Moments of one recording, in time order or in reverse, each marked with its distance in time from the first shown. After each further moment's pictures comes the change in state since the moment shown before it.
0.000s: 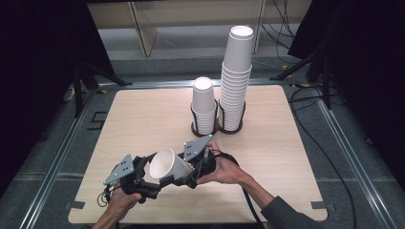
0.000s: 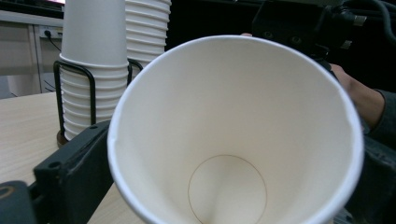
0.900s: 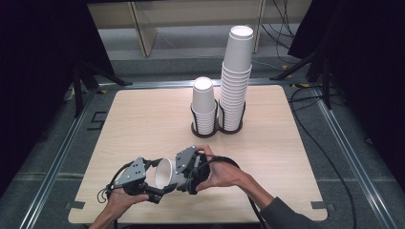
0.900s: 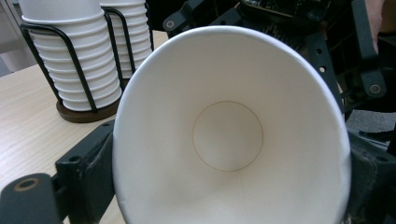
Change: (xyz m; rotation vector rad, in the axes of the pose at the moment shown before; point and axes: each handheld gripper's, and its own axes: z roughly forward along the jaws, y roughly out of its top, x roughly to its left) left arm -0.005 0.001 0.005 0.281 -0.029 0.178; right arm 0.012 0.007 0.015 0.332 -0.058 -0.171
